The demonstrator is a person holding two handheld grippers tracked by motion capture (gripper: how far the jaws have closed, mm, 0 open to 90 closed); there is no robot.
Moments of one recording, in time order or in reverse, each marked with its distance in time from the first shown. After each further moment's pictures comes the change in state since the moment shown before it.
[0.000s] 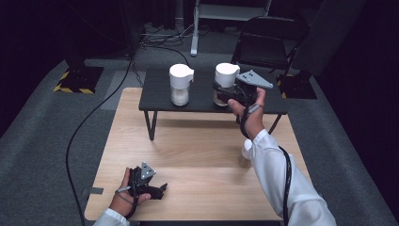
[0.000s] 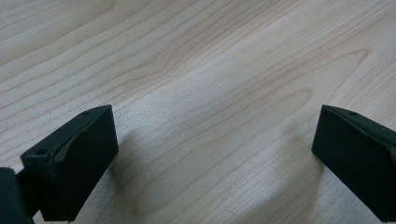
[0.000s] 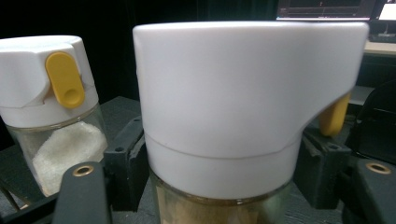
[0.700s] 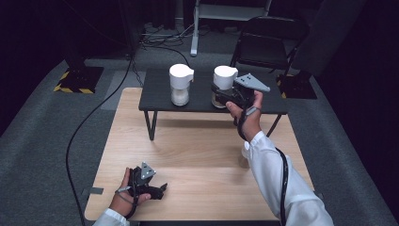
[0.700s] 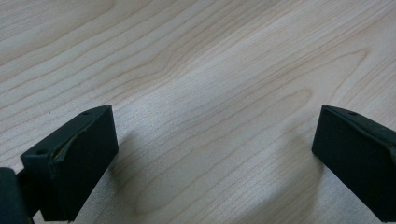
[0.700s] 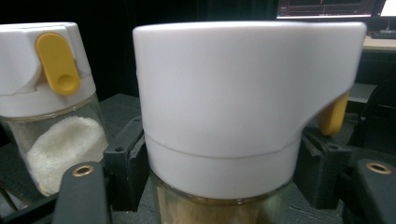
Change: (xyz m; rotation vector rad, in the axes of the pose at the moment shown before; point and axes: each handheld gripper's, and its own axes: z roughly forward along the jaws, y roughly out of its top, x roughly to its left) left arm 0.000 0.000 0.000 0.000 0.000 0.000; right arm 0.001 -0.013 0.005 -0.011 0.000 0.016
